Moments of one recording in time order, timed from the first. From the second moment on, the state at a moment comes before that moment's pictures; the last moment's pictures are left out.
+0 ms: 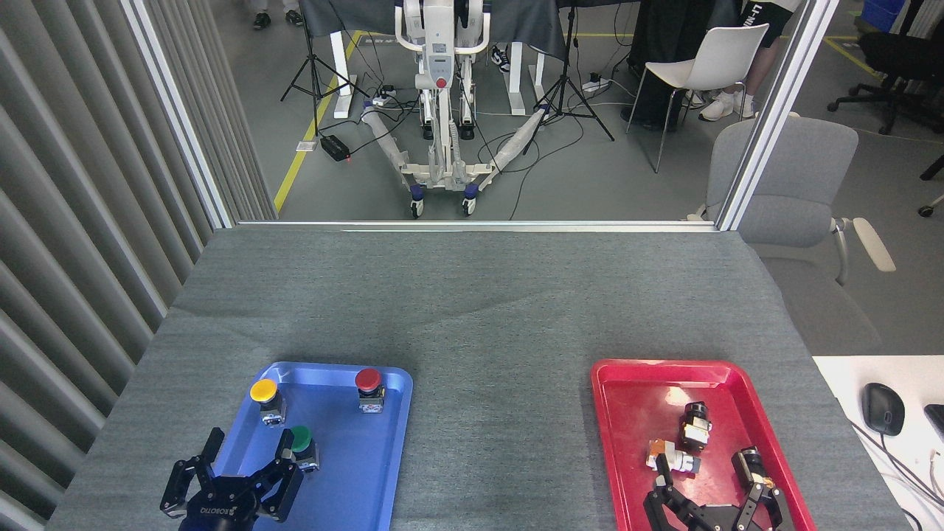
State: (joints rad) left arm 0.14 0.17 0.00 -1.56 -1.27 -0.08 0.22; right arm 0.29 0.00 -0.07 -1.72 1.49 -0.09 -0.15
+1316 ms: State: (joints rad) left arm 0.13 0.15 0.00 -1.55 -1.28 -0.08 0.24; right arm 0.26 0.05 -0.06 -1.70 1.49 -0.10 -0.15
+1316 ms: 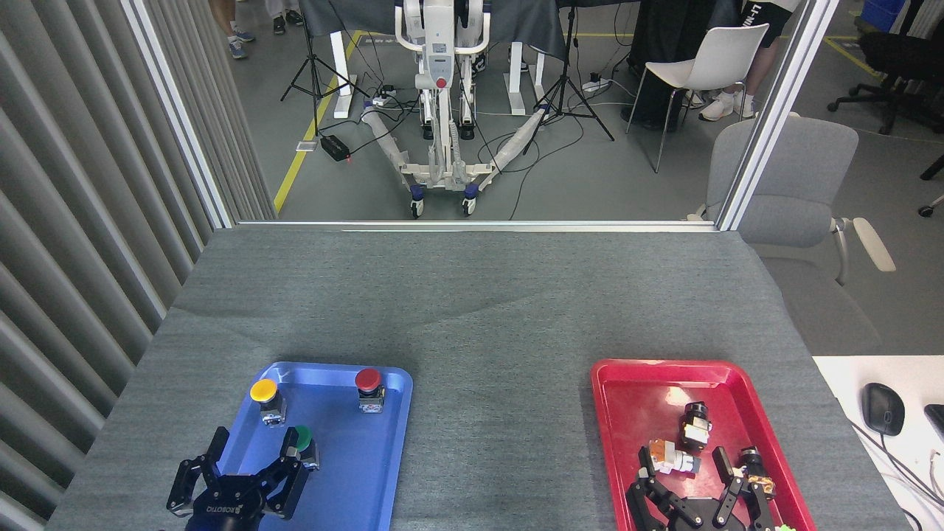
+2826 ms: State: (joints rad) left arm 0.12 0.15 -0.01 -1.56 -1.28 -0.08 0.24; right arm 0.26 0.07 -0.04 -1.67 1.45 -0.08 -0.16
